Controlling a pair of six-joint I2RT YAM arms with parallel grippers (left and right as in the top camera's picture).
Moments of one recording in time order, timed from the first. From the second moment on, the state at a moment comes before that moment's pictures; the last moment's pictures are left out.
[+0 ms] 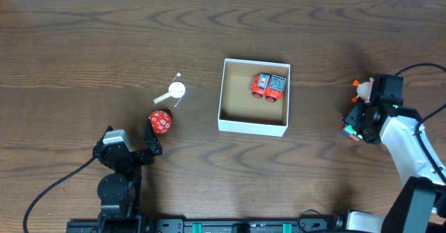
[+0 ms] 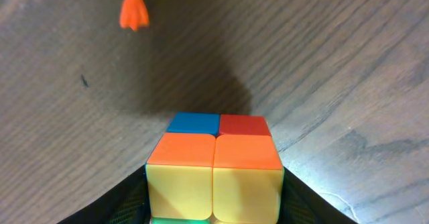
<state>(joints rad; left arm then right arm) -0.01 0.04 0.02 -0.11 -0.11 -0.18 -0.21 1.48 0.81 -0.60 0.10 0.49</state>
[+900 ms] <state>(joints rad) -0.01 0.04 0.02 -0.11 -0.11 -0.18 -0.21 1.48 0.74 -0.53 0.10 0.49</state>
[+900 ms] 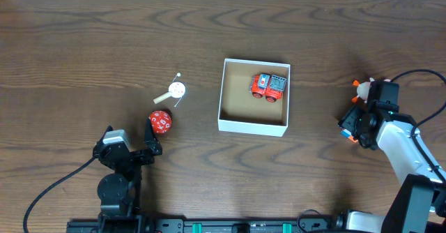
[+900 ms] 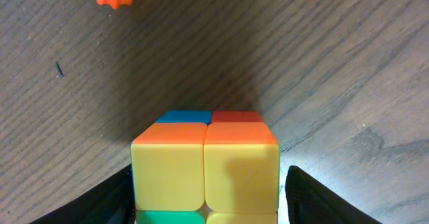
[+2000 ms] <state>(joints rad) -0.01 0.04 0.02 -0.11 -0.11 -0.18 -0.15 1.55 0.96 -0.72 0.10 0.41</state>
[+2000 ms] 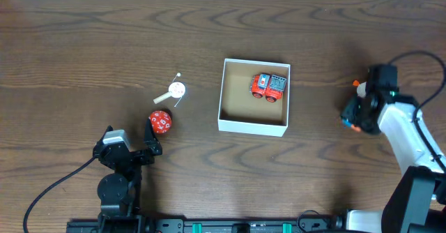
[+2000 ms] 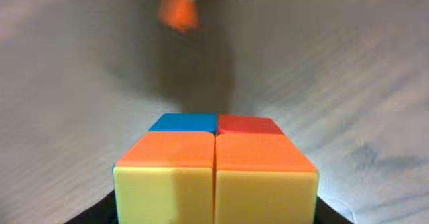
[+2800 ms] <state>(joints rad) -0.01 0.04 0.02 -0.12 -0.11 -0.18 0.53 1.55 1.35 -0.70 0.11 0.39</state>
